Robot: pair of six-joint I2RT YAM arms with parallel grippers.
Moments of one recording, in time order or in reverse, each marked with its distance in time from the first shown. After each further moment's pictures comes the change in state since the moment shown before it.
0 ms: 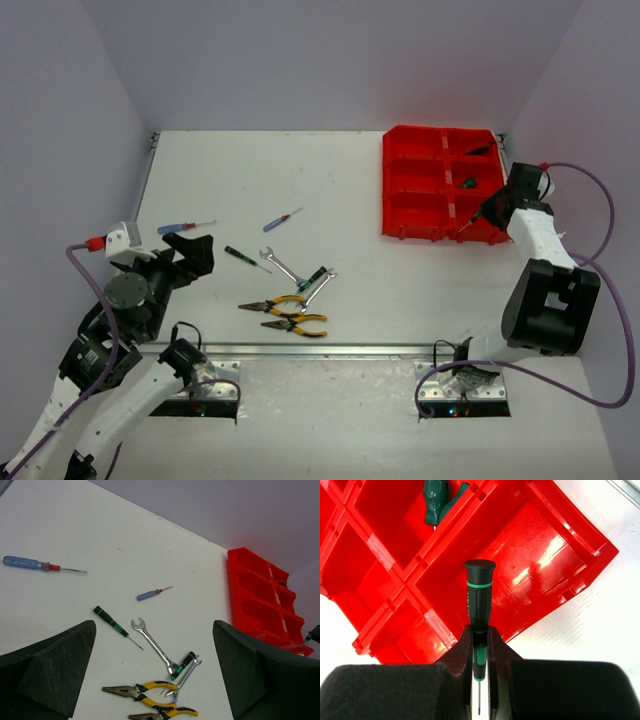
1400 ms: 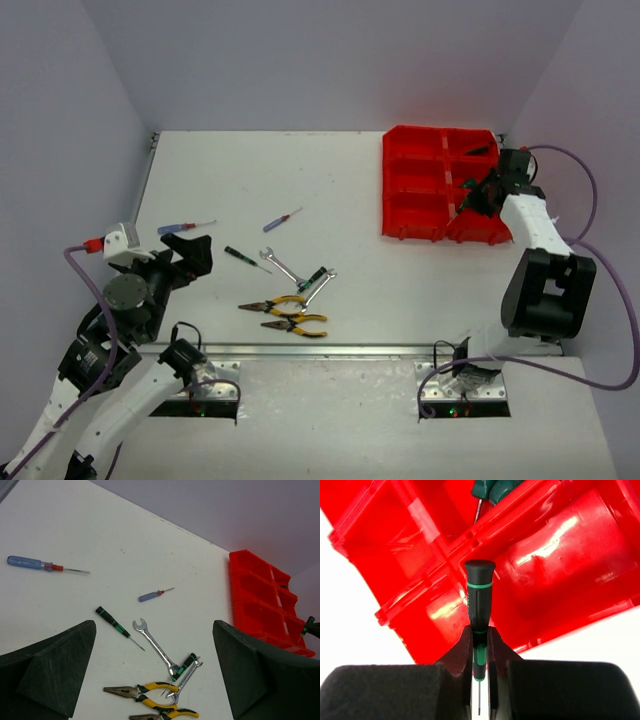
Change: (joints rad) left arm 0.000 -0.006 0.000 -0.006 -0.015 -0.004; right arm 0.069 0.107 0.151 -0.082 -0.088 -0.065
